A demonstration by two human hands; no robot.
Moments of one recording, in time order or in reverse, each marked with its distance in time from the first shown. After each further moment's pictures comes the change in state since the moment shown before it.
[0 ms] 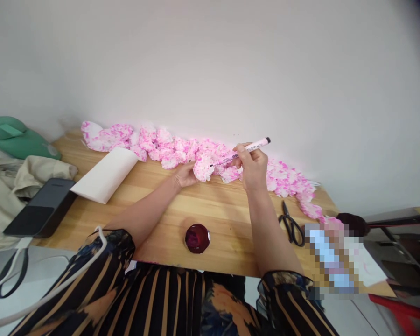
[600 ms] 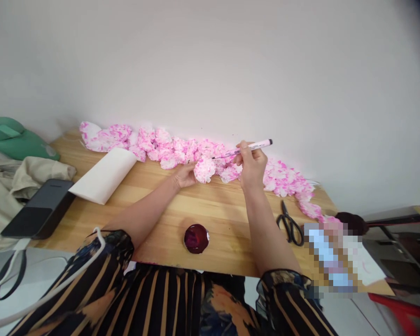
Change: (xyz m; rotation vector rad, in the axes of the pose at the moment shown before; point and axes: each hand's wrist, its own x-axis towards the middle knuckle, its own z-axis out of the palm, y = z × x) left_hand 0.001 0.000 -0.002 0.107 0.017 -0.007; right_hand 0.006 0.007 0.003 0.033 0.165 0.008
